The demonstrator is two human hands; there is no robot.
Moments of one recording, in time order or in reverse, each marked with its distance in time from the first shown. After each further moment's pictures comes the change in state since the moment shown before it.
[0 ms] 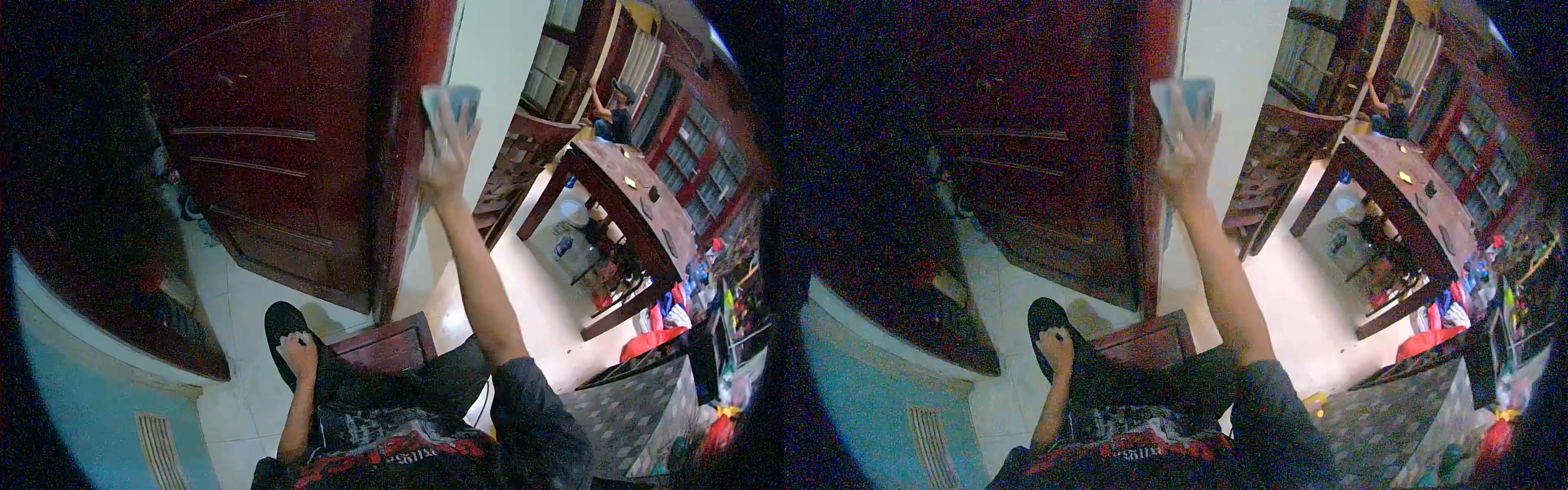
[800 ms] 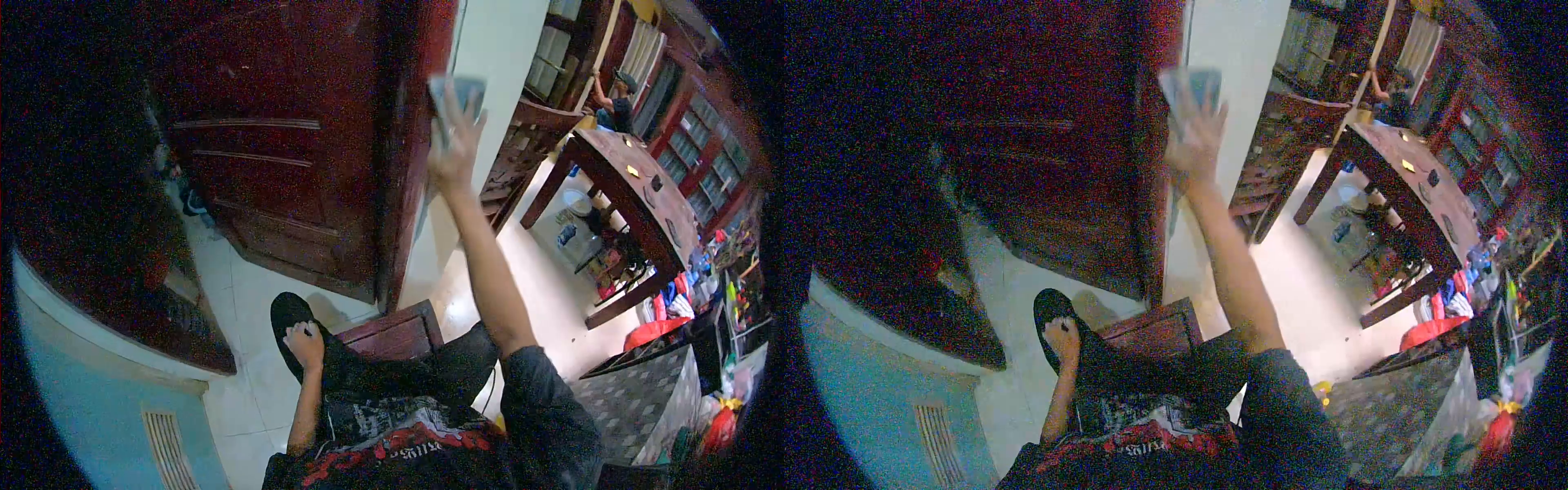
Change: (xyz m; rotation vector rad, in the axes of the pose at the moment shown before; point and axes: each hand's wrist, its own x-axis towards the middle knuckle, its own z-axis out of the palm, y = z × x) left_hand 0.000 0.000 0.001 0.003 0.007 0.018; right_hand -0.008 0.012 0.005 -0.025 -0.003 0.023
